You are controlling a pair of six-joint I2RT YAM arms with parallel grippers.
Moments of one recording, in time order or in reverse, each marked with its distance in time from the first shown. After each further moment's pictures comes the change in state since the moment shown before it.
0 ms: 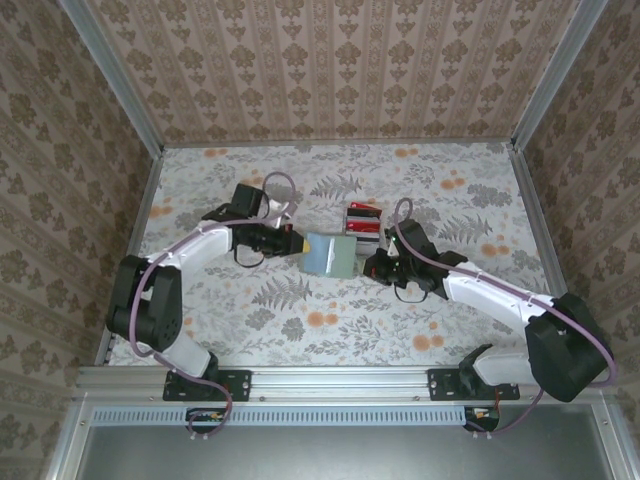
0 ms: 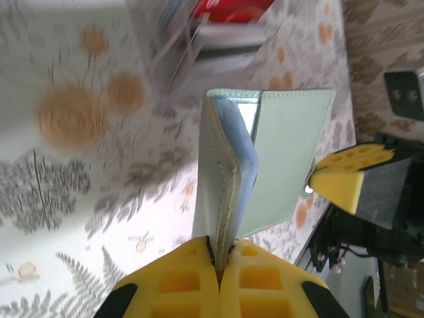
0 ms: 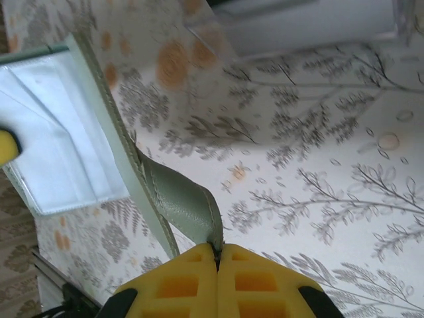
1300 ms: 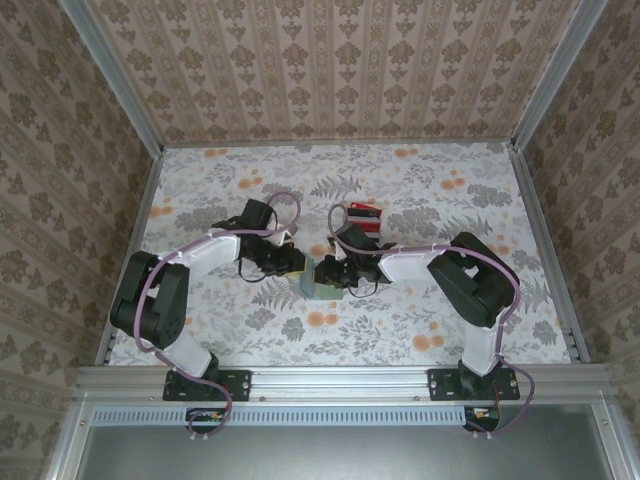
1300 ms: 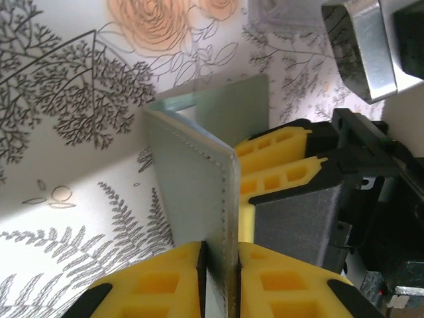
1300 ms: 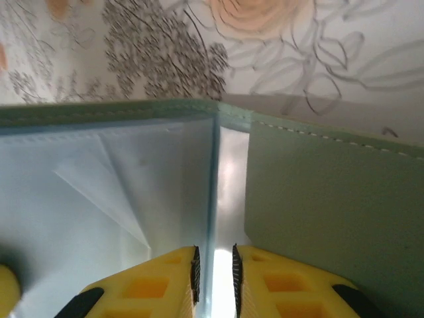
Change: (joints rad) left arm -0.047 0.019 -0.078 -0.013 -0.132 -0.098; right arm 0.163 0.573 0.257 0.289 -0.114 -0.022
